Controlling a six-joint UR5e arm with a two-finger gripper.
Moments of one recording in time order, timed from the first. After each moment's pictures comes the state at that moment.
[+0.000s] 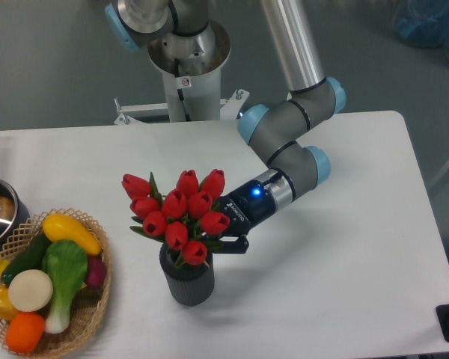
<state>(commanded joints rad) 2.63 -2.14 -1.87 -0.81 -0.17 1.69</state>
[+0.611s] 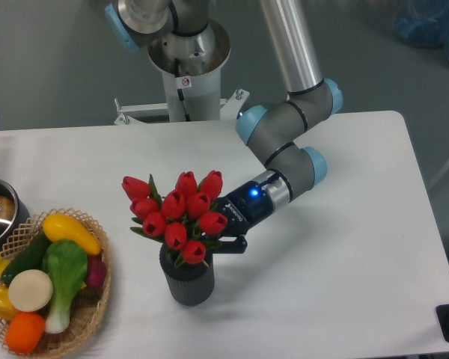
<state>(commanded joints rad) 2.63 -2.14 -1.90 -0.81 -0.17 1.71</state>
